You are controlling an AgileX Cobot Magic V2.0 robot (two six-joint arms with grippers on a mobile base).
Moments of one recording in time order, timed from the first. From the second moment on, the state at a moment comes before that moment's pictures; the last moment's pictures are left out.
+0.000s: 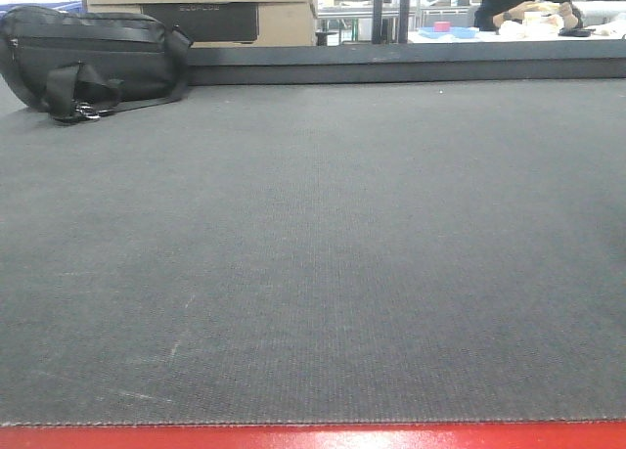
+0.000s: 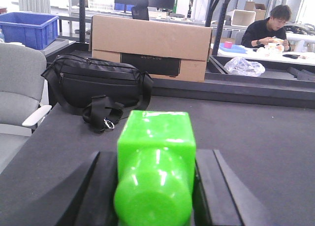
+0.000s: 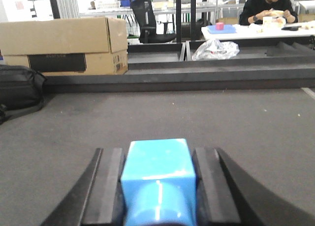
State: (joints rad) left arm -0.02 0.44 -0.65 0.00 0.32 -0.08; right arm 0.10 0.50 -0.68 0.12 0.31 0.00
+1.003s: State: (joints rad) left arm -0.02 0.44 -0.65 0.00 0.33 -0.08; right arm 0.10 0.48 -0.68 0.12 0.31 0.00
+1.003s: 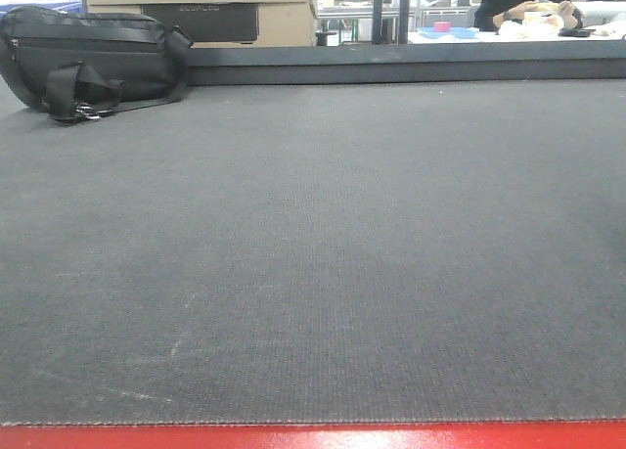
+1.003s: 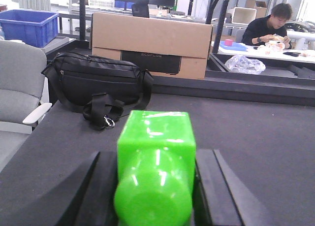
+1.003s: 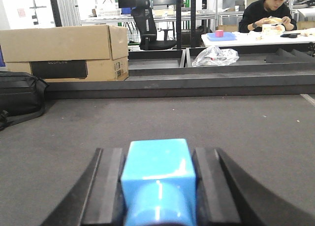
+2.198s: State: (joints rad) left arm -0.02 0.40 -0.65 0.00 0.33 -0.08; right arm 0.10 0.48 -0.68 0.12 0.31 0.00
